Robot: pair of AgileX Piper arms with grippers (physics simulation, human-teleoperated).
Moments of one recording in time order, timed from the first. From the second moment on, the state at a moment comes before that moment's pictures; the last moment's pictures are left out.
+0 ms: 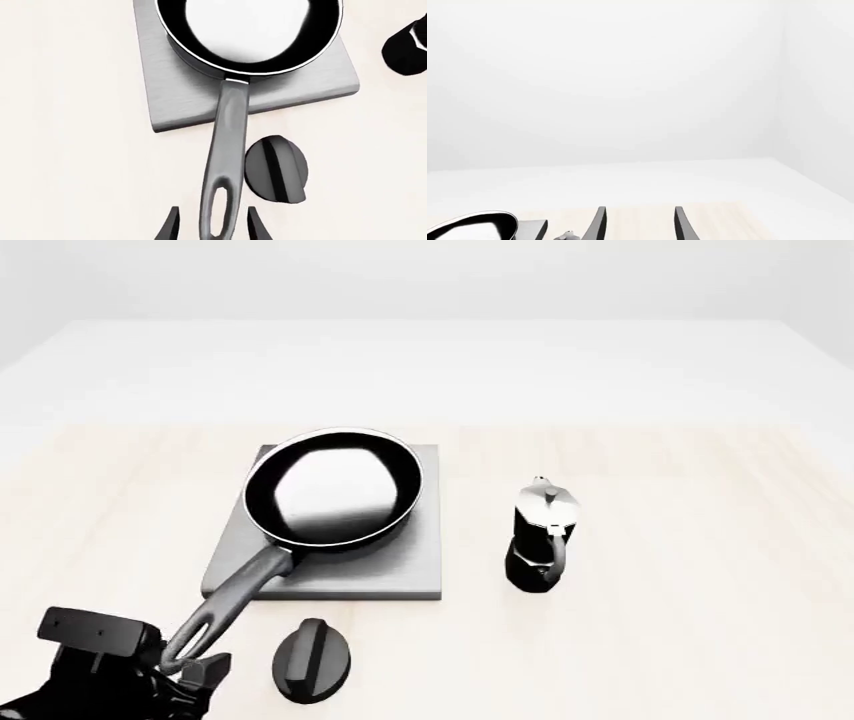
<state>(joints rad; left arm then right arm) -0.27 0.77 -0.16 0.22 -0.08 -0.06 0.00 -0.37 0.13 0.02</state>
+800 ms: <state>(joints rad) -0.21 0.33 -0.51 0.72 0.02 -0.06 0.00 -0.37 0.13 0.02</state>
